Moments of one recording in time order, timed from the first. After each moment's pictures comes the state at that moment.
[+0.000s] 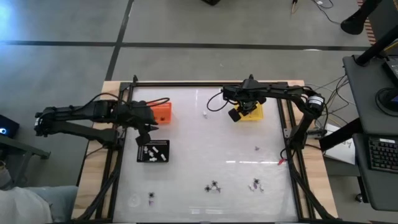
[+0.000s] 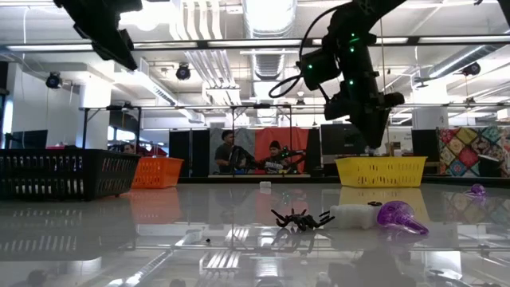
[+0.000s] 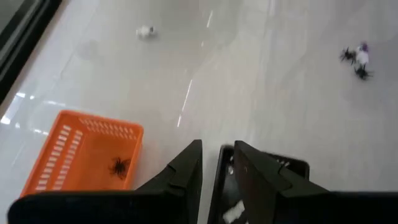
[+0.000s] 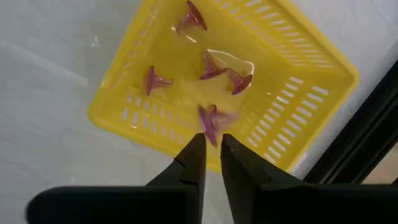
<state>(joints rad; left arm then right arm) 0.06 0.89 0.93 -0.90 -0.07 -0.14 -0.45 1.75 1.32 -1.26 0.15 0.58</state>
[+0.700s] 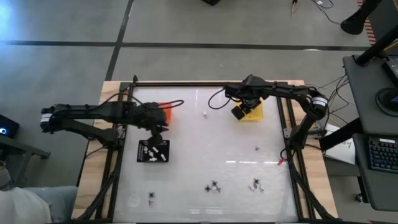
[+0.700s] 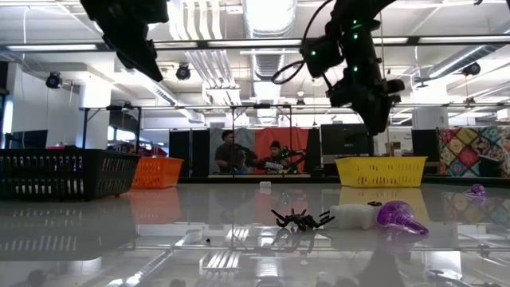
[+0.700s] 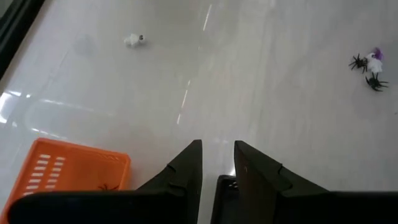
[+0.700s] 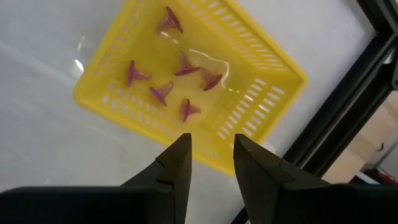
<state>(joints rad) 0.06 1.08 0.96 -0.77 -0.06 -0.13 -0.45 1.70 1.38 -1.36 0.21 0.51</state>
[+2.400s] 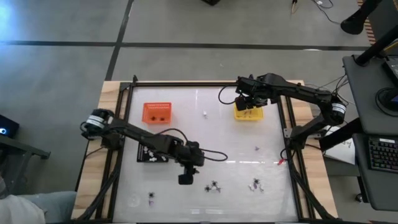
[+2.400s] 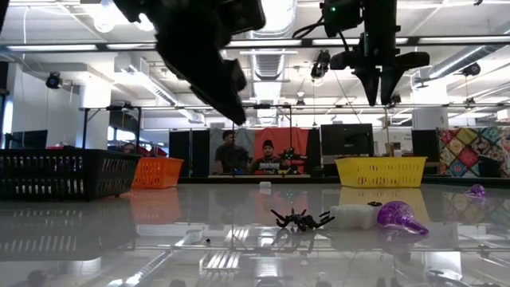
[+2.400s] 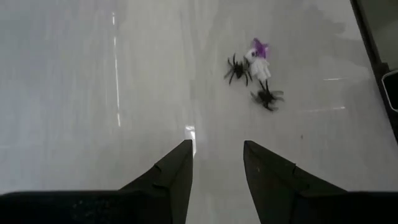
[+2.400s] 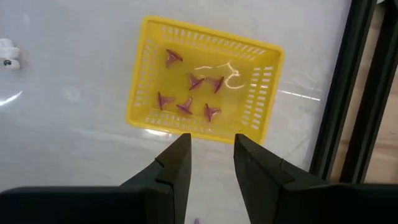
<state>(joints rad) -0.27 1.80 1.24 -0.40 0.09 -0.18 -0.43 1.48 1.38 -1.35 0.20 0.93</state>
